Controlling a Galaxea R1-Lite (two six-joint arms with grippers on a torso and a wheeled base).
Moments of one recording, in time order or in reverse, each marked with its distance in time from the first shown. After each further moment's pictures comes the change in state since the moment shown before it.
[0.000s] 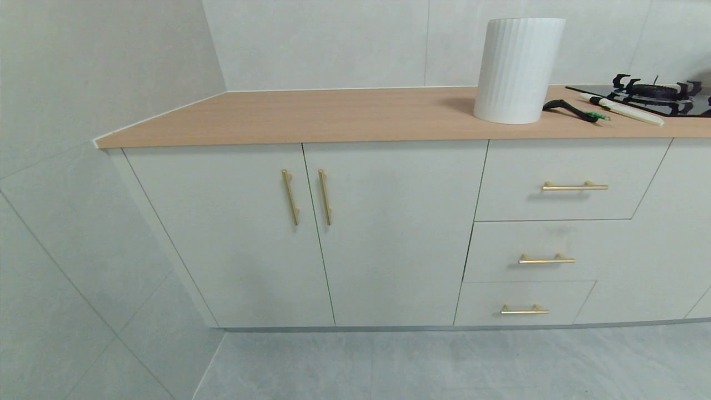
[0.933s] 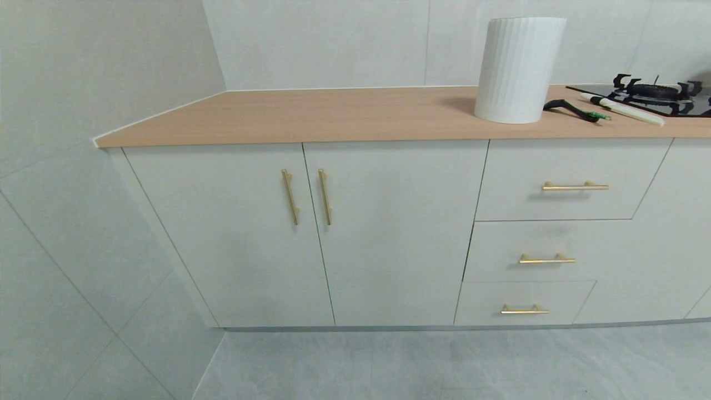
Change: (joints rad) left arm -0.295 0.344 -0.201 0.083 0.103 -0.141; right arm 0.090 0.578 -0.385 -0.122 -0.076 0.221
